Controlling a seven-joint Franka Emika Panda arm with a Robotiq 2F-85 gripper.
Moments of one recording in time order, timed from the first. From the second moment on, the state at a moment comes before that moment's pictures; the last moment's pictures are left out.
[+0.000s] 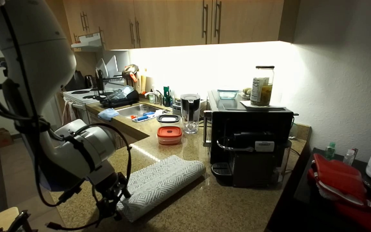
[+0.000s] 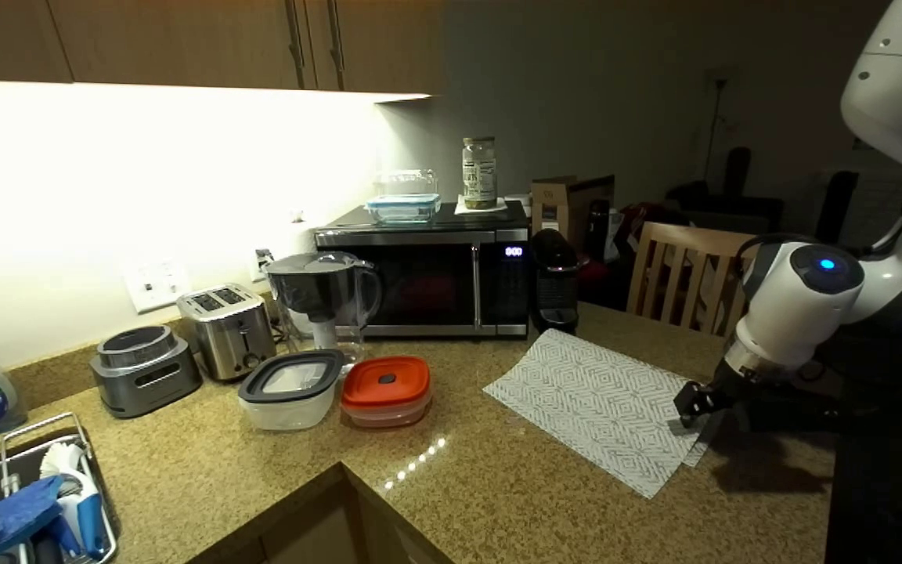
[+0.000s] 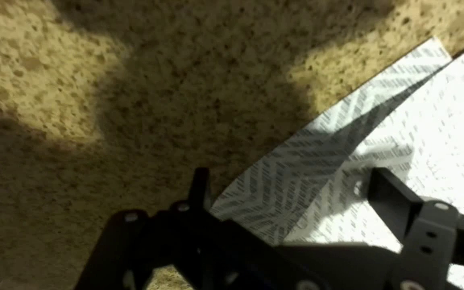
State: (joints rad) arm -0.03 0.28 -0.07 -2.64 -1.82 2.93 2.58
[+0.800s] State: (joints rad) arm -0.03 0.20 -0.02 -2.64 -1.86 2.95 2.60
